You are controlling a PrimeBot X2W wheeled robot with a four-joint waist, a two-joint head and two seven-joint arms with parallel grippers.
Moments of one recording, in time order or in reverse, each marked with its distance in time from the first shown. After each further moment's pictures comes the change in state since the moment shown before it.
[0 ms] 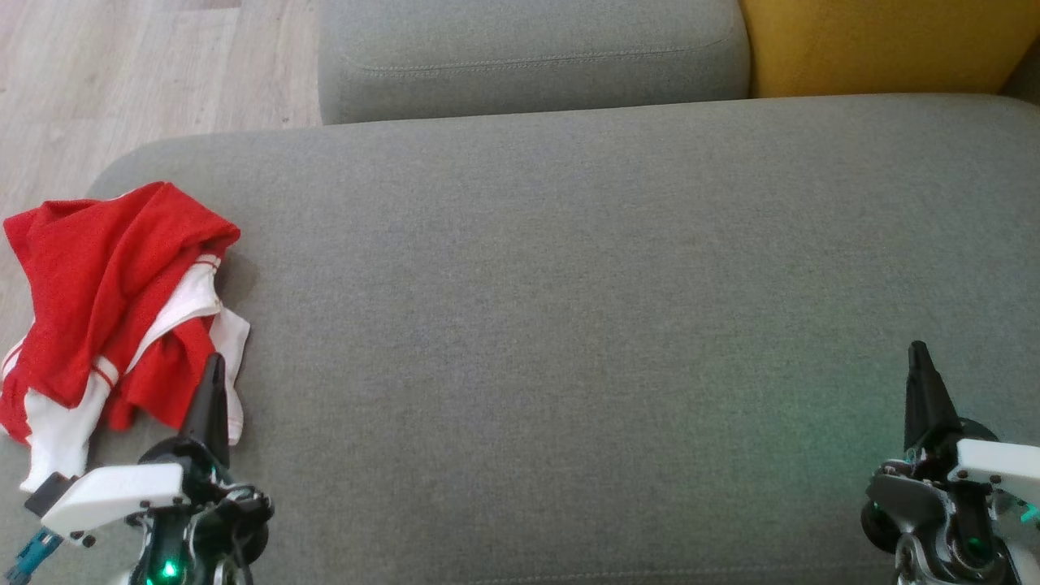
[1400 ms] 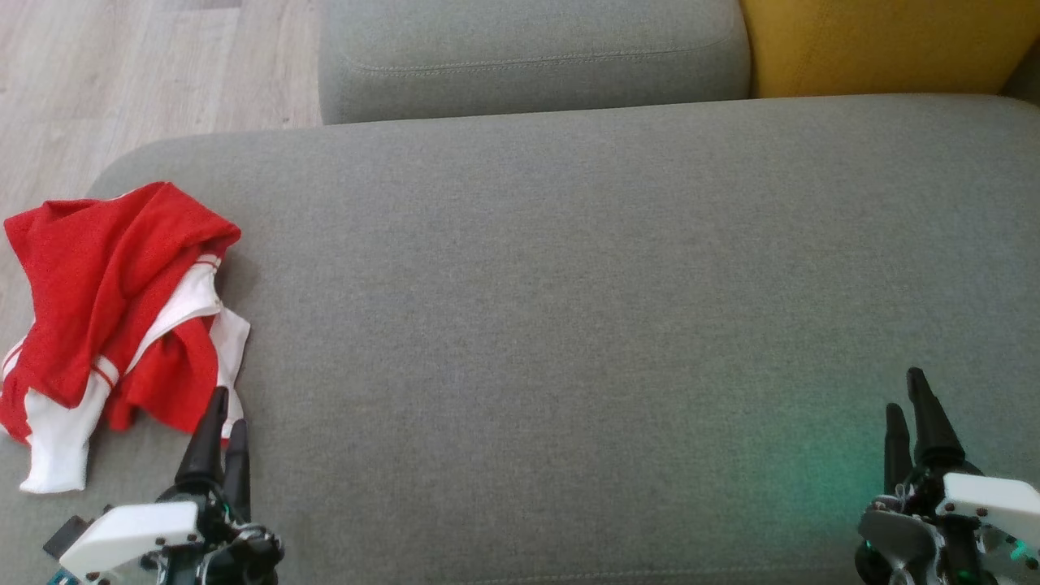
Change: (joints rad) left arm 0.047 -0.010 -0.005 0.050 0.000 0.002 -0.002; right arm 0.041 0.006 0.005 0.047 0.000 0.000 -0.002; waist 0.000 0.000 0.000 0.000
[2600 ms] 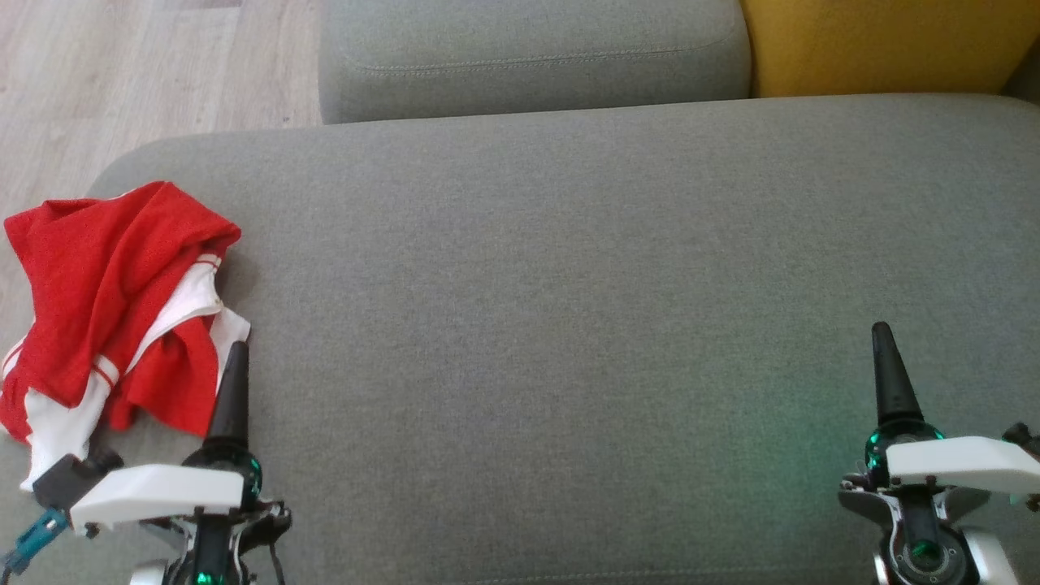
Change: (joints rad) left arm -0.007 0.007 -0.060 -0.113 0.376 0.000 -0.106; right arm -0.023 -0.011 0.086 -0.073 -0.388 0.000 -0.085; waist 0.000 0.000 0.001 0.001
